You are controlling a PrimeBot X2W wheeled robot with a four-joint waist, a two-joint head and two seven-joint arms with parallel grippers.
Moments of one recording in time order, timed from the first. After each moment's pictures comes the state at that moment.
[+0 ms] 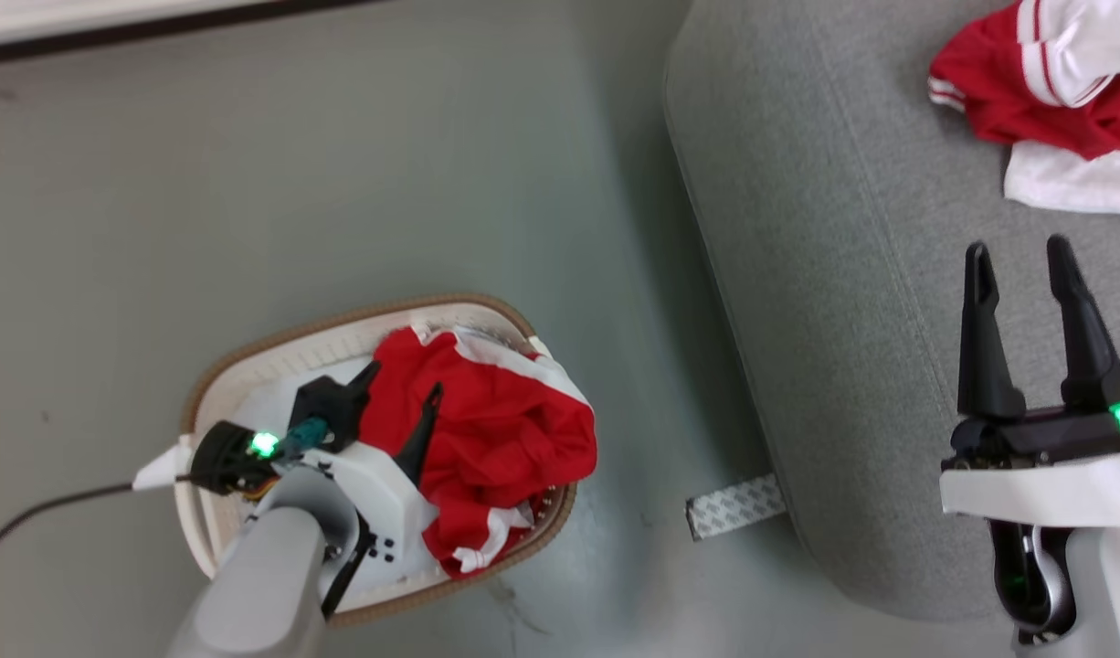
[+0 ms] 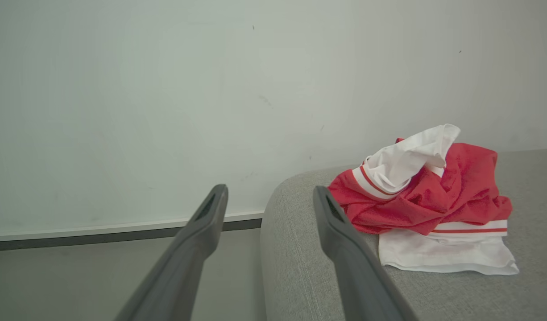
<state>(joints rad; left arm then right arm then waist) -0.58 0.14 -0.27 0.76 -0.05 -0.13 -0.21 -0.34 -0.08 0.04 0.06 0.34 0.13 -0.26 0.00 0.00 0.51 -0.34</state>
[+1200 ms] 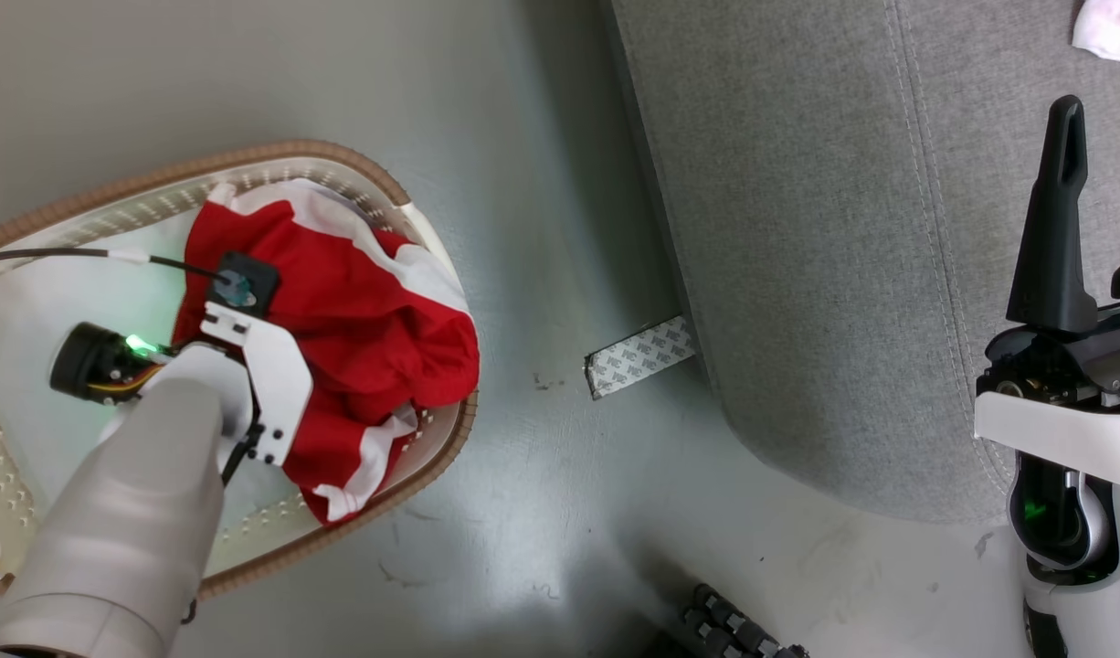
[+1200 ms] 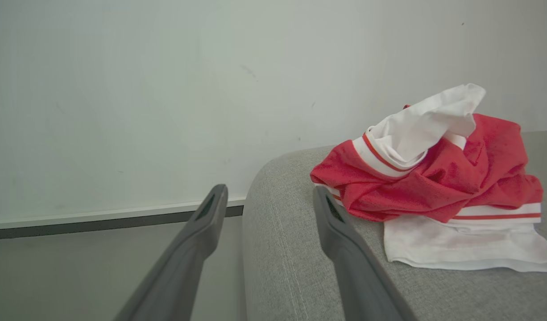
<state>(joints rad) -1.00 0.27 -0.58 1.25 -0.15 -0.13 0.12 -0.46 -0.05 0.06 -0.13 0.47 0.13 -0.26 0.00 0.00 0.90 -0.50</state>
